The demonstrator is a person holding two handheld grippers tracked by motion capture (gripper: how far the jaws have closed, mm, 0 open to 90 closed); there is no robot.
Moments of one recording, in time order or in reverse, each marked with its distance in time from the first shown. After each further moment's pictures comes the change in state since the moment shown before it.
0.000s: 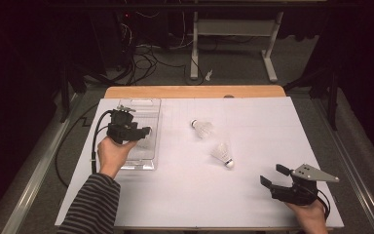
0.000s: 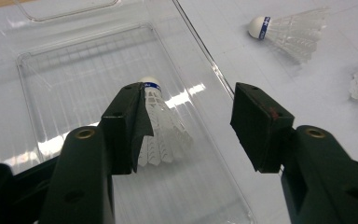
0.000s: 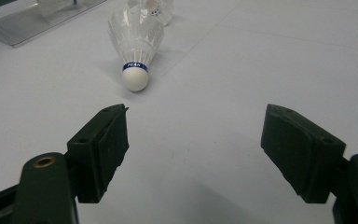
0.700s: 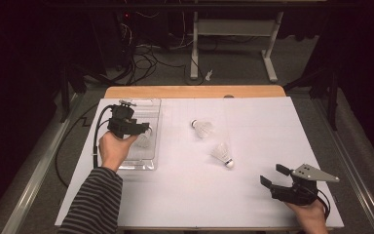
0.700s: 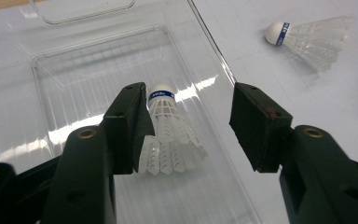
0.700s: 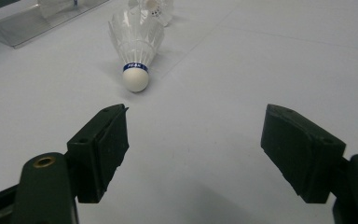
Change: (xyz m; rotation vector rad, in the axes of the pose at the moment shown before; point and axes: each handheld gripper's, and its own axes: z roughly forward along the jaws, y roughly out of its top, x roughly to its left) left arm 0.000 0.012 0.012 0.006 0.049 -0.011; right arm 0.000 0.000 0.000 -0.001 0.001 0.002
